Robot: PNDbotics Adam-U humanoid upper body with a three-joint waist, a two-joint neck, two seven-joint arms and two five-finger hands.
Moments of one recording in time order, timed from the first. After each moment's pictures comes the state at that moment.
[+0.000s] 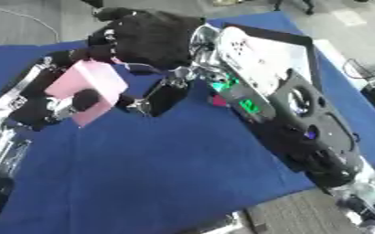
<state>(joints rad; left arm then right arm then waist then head) -0.69 0.14 -0.44 -1.53 0.32 0.03 -0.33 -0.69 -0.51 0.38 -2.01 0.93 -0.30 0.51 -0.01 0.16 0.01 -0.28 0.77</state>
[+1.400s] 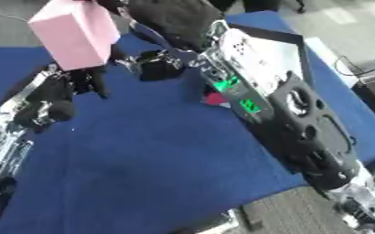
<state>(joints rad) -0.68 0.12 -0.41 -1.45 0.23 -0.02 -0.36 -0.64 -0.50 0.34 -1.99 0.96 -0.14 0.07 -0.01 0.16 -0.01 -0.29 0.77</state>
